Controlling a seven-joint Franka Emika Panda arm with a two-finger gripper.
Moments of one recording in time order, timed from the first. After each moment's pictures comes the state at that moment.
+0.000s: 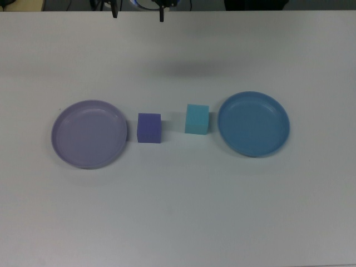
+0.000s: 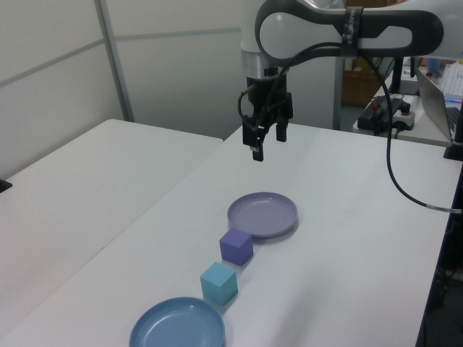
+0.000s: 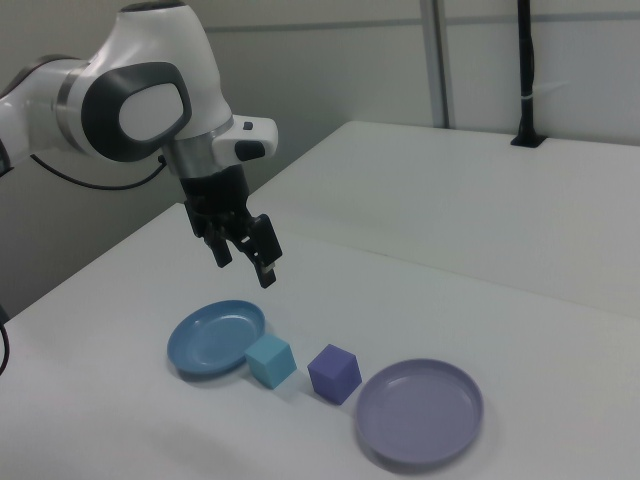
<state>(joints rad) -0.14 -0.02 0.20 -1.60 -0.01 1.59 0.09</state>
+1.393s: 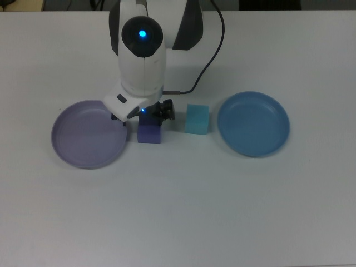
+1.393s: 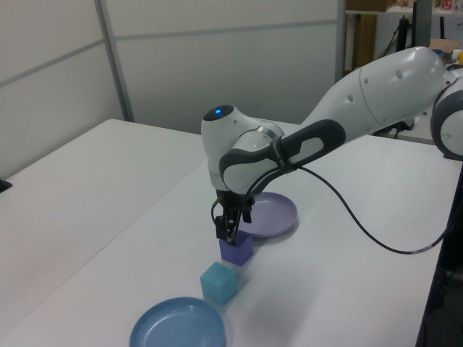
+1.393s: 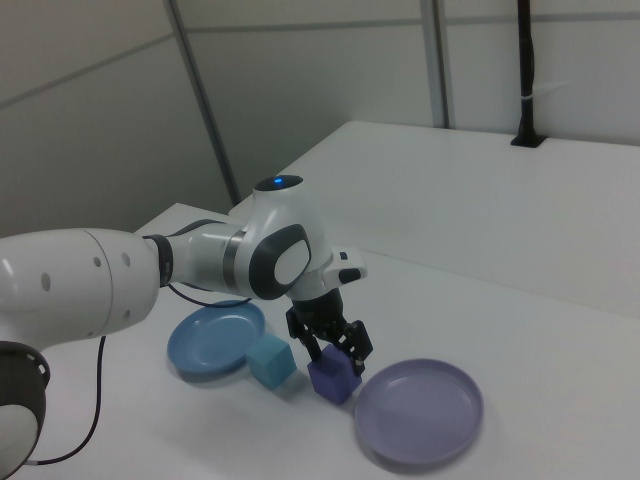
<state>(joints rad) -0.10 0.41 0.20 -1.72 -0.19 2.11 0.09</state>
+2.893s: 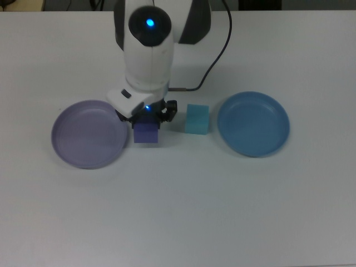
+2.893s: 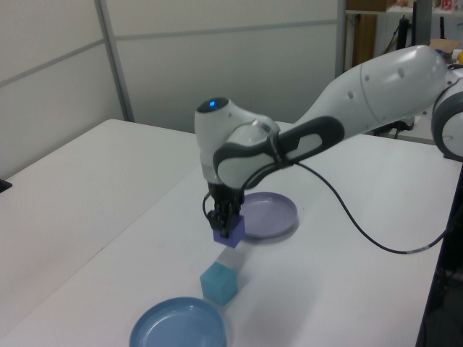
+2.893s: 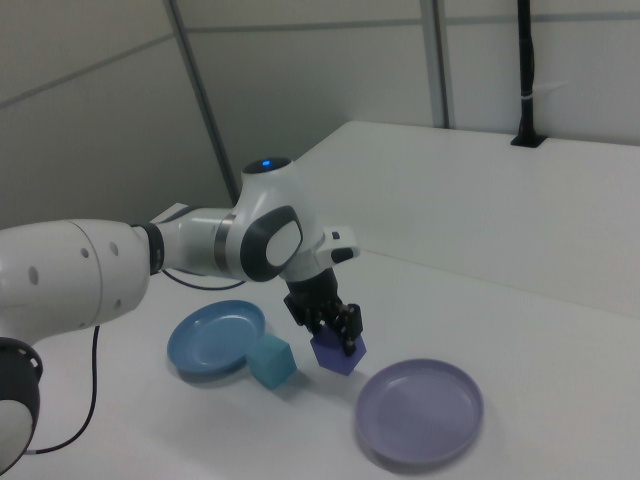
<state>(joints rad) -0.08 0.39 0.19 -1.66 -0.19 2.08 0.10</state>
